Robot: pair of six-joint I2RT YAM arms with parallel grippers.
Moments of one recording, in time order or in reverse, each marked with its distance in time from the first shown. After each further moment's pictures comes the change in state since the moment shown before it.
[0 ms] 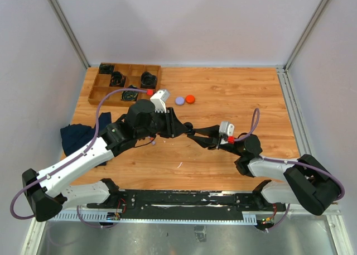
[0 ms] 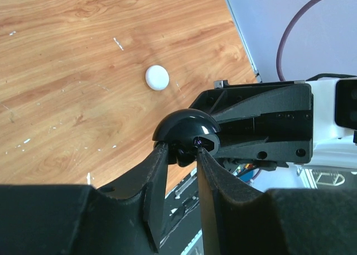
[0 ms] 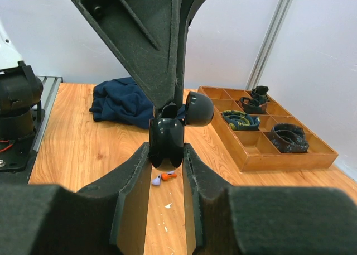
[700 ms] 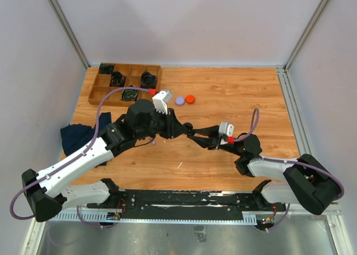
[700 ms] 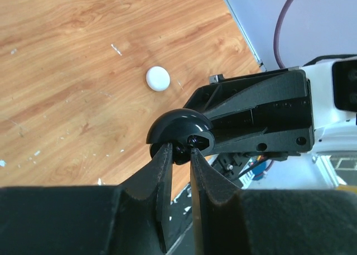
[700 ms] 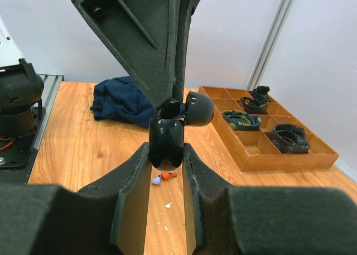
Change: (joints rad) left arm 0.000 -0.002 0.000 0.008 0.039 0.078; right arm 0.000 0.006 0.000 0.001 -0.005 -0.008
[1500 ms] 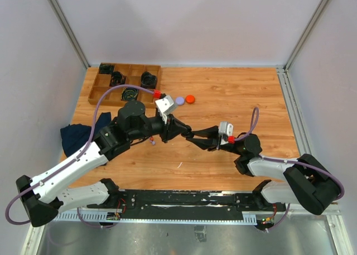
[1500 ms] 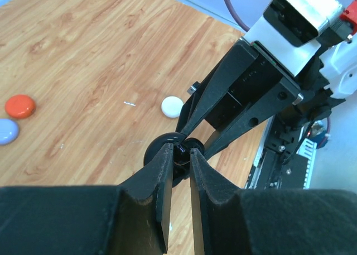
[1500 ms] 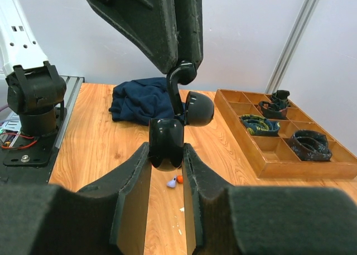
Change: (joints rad) left arm 0.000 -0.072 -0.027 0.118 0.165 0.508; right arm 0.000 0.000 0.013 0.003 -0.066 0.048
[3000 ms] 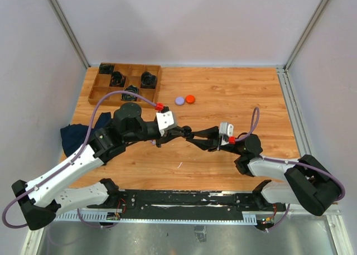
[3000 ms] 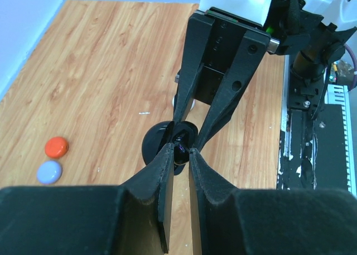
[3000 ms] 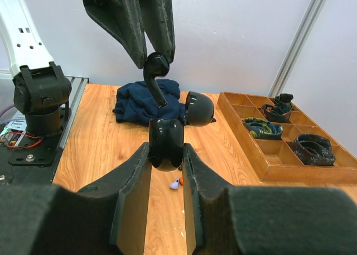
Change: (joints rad) left arm 0.000 -0.051 0.004 -0.083 0.132 0.375; right arm 0.000 -0.010 0.000 0.000 -0.021 0.008
